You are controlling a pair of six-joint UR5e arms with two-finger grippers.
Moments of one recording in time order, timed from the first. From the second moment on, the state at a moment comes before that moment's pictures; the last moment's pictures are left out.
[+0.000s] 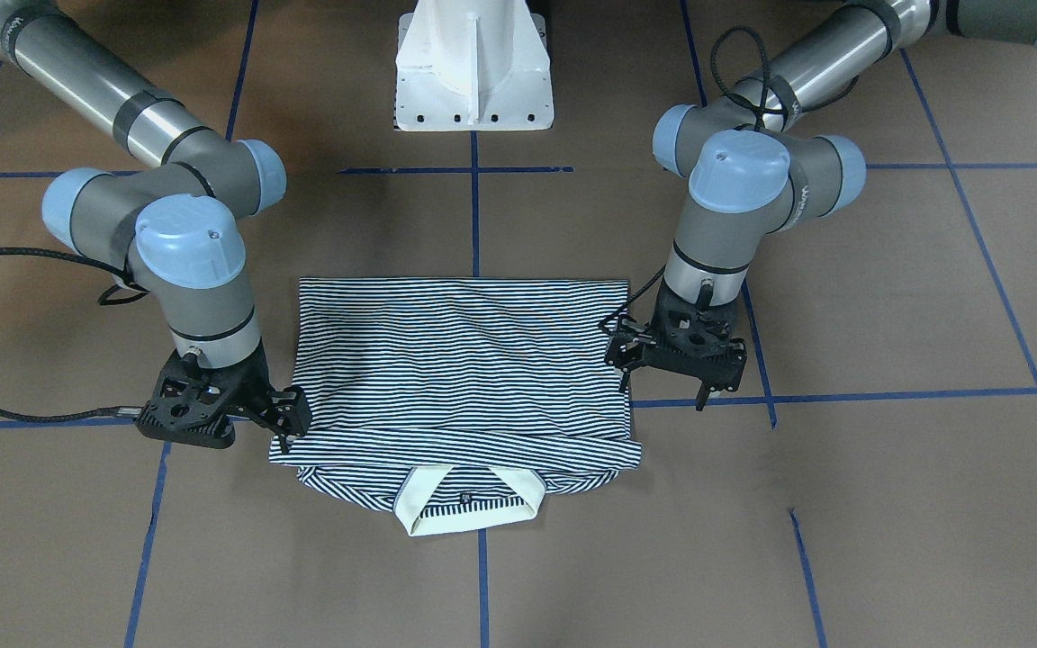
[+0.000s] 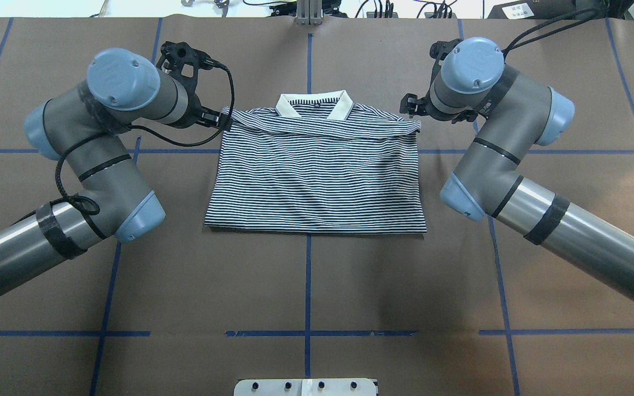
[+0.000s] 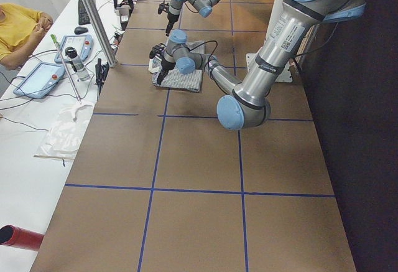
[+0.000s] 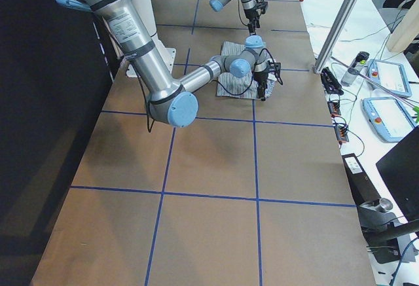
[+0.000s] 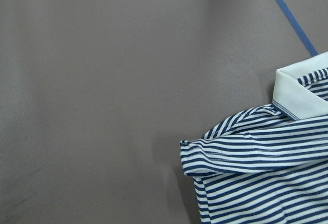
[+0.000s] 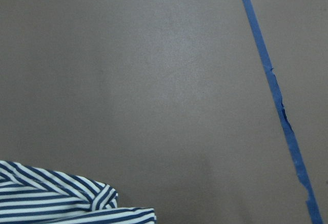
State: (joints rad) left arm -0.74 -2.15 -1.54 -1.97 -1.76 -0.78; right arm 0.80 -0.98 1.43 -1.32 1.77 1.13
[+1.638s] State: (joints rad) left arm -0.47 -1.92 -1.73 -2.06 -1.69 -1.27; right arm 0.84 -1.11 1.60 -1.33 1.84 1.07
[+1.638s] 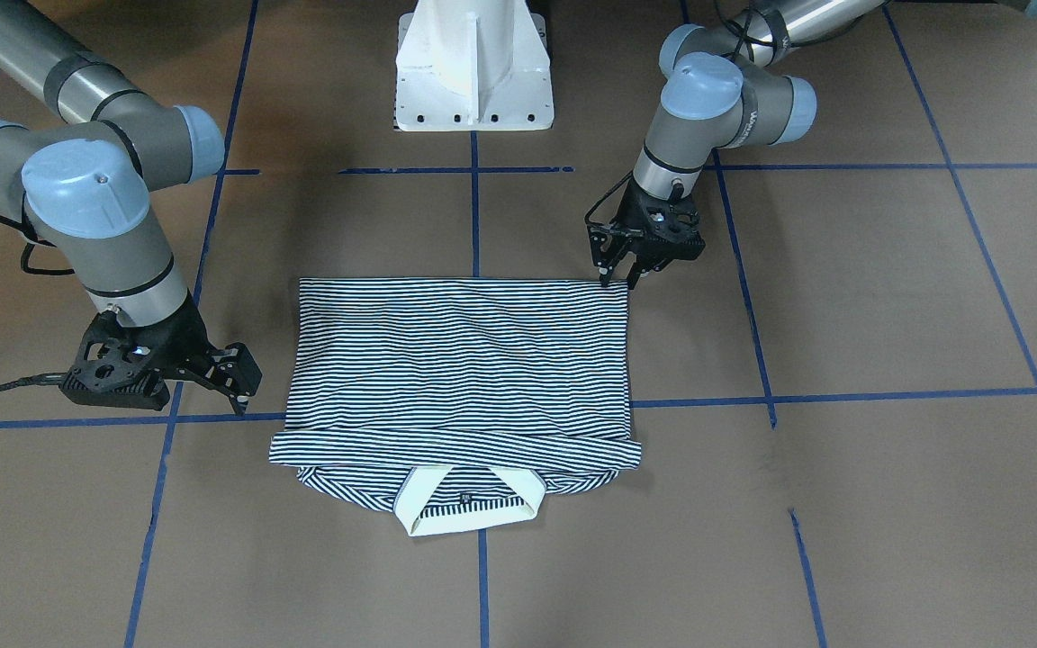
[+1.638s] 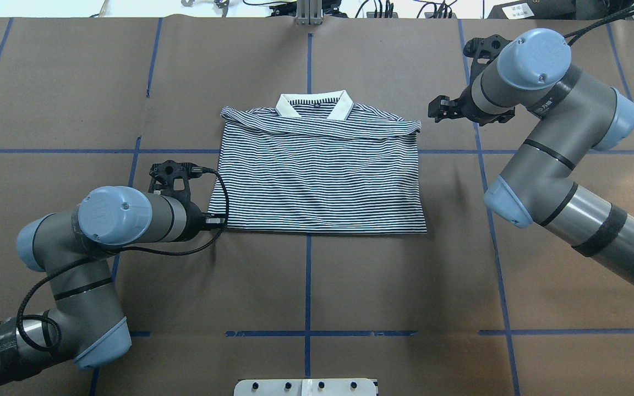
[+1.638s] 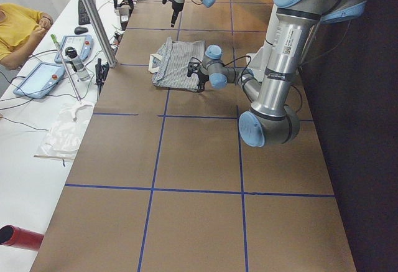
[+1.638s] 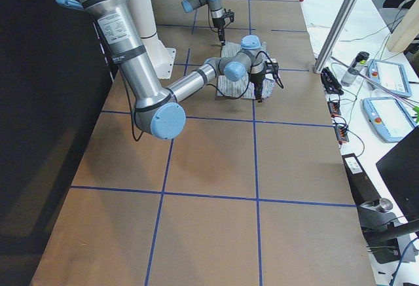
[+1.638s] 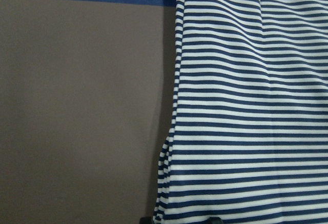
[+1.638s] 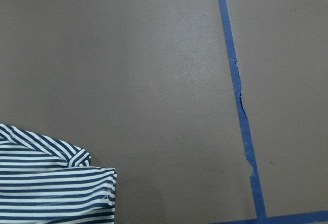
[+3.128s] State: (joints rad) left arm -0.81 -2.14 -1.24 -2.26 -1.66 -0.89; right arm 0.84 -1.11 1.59 -1.32 1.83 1.08
